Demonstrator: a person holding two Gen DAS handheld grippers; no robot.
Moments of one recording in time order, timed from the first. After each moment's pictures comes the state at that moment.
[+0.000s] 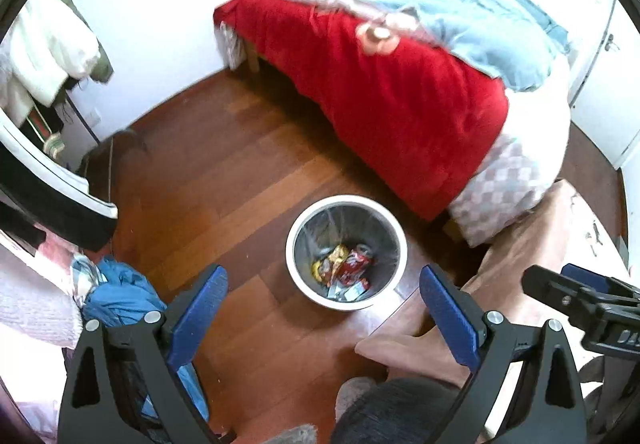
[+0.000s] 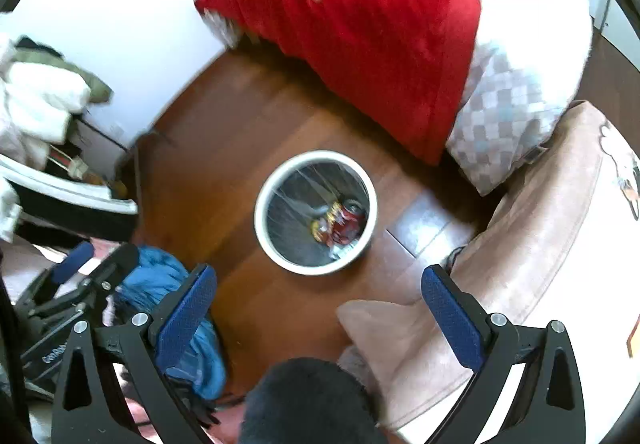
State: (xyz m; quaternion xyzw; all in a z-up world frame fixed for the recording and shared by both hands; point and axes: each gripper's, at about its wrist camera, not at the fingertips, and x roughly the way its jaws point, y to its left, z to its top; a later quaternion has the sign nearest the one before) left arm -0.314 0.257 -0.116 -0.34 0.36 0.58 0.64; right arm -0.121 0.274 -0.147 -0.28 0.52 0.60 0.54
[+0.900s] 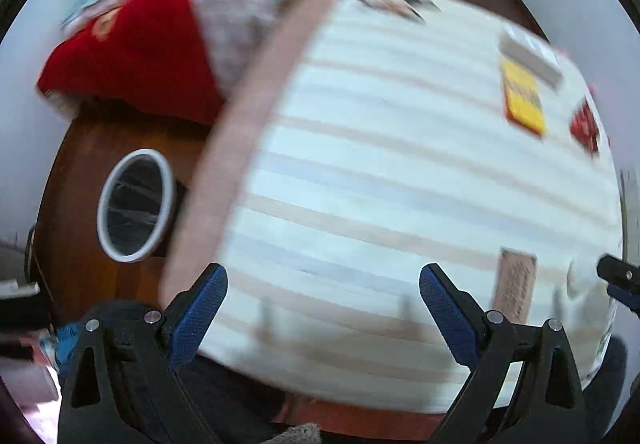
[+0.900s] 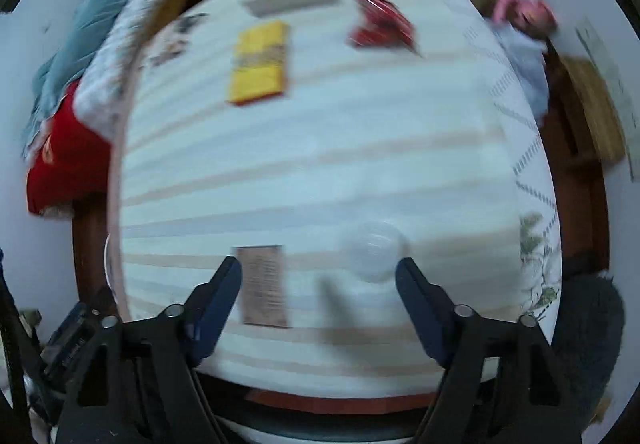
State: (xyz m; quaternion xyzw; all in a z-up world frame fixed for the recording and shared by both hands) left arm 0.022 0.070 -0.238 -0.23 0.56 0.35 0.71; right arm 0.215 -0.135 -0.226 -0.06 0.67 0.25 0.70
